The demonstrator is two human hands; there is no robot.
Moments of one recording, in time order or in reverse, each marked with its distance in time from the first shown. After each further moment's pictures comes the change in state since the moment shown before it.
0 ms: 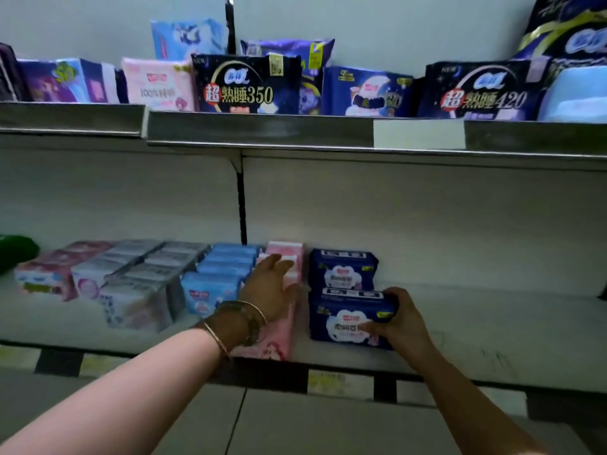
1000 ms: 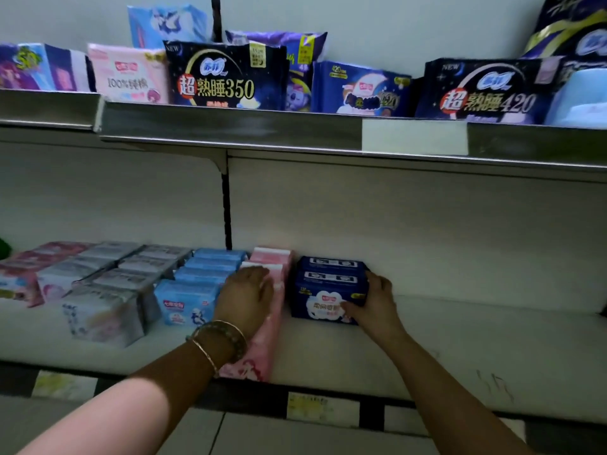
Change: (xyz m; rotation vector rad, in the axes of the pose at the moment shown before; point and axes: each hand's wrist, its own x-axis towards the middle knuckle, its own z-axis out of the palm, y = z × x) left_hand 0.020 -0.012 0.021 0.052 0.257 0.030; right_hand 0.060 -0.013 0.015 -0.257 -0.018 -0.075
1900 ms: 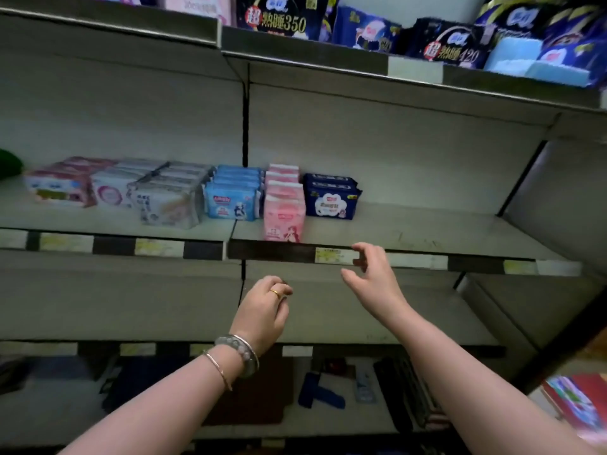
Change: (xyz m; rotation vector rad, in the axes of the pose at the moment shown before) left_hand -0.253 -0.022 -0.058 -0.379 -0.027 0.180; right_hand -0.270 -0.117 0.003 -0.037 0.049 0.037
